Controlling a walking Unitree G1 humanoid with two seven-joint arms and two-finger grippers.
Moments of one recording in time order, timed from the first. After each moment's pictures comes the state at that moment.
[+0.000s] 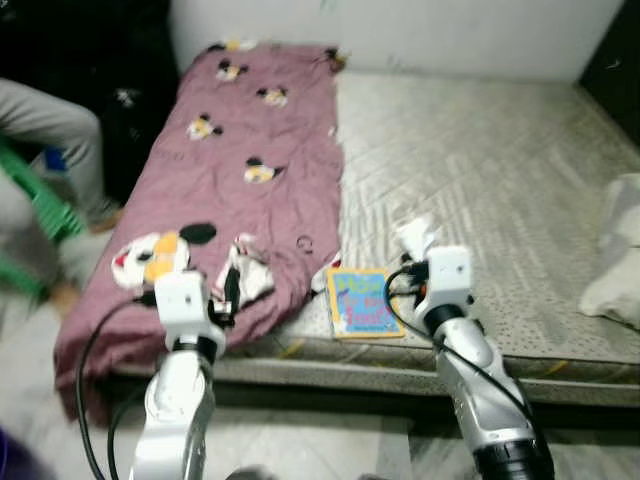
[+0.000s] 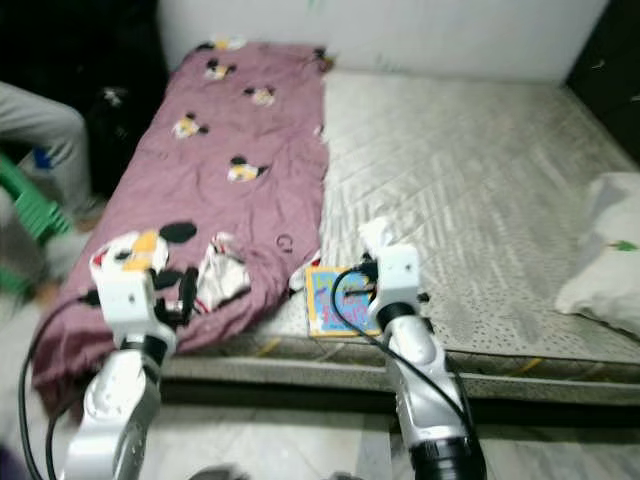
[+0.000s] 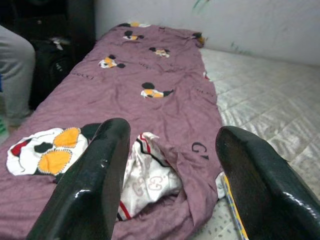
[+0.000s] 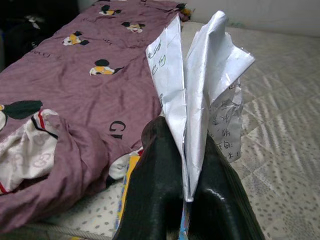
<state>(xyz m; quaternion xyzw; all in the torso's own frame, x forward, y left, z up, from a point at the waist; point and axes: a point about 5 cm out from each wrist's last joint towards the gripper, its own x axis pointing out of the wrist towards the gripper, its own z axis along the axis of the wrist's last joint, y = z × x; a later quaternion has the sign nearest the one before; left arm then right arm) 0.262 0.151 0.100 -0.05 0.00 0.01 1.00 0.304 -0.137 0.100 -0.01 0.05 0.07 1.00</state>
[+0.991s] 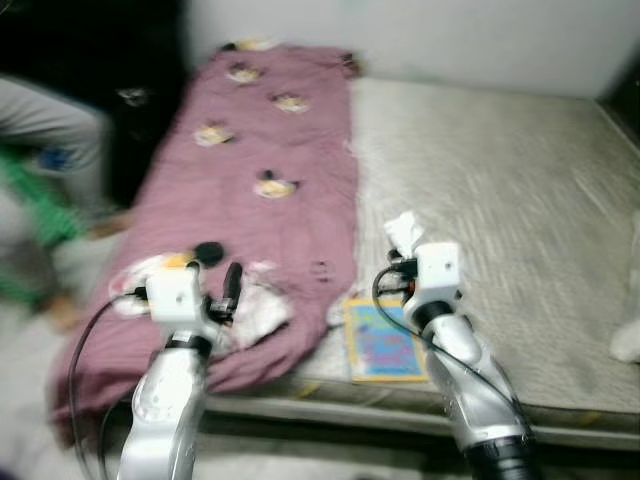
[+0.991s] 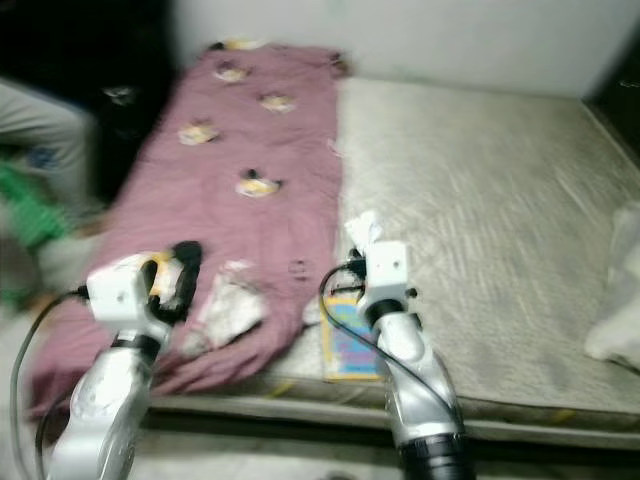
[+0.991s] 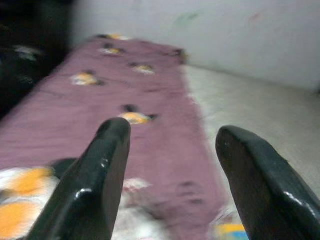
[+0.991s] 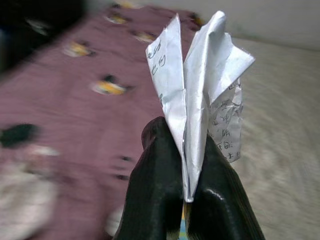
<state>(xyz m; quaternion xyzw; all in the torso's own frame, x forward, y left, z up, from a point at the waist) 0.262 0.132 0.109 -0.09 -0.03 -0.06 0.99 0.303 -0.144 0.099 -0.02 0.05 0.06 1.00</state>
